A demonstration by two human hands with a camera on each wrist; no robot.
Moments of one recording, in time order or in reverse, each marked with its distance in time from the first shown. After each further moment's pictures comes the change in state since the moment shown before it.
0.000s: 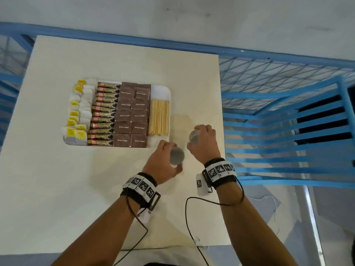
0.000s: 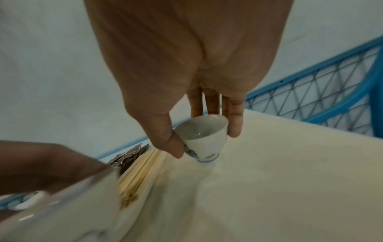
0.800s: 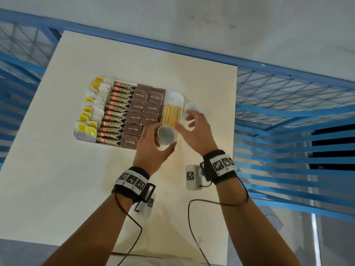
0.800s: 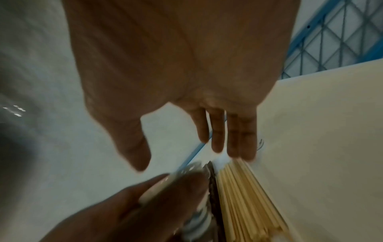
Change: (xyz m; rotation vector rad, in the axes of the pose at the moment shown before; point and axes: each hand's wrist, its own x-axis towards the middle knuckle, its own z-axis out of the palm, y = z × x) left_hand 0.019 -0.003 -0.052 -0.250 0.481 -0.067; right_hand 0.051 -0.069 -0.024 0.383 -0.049 -0.145
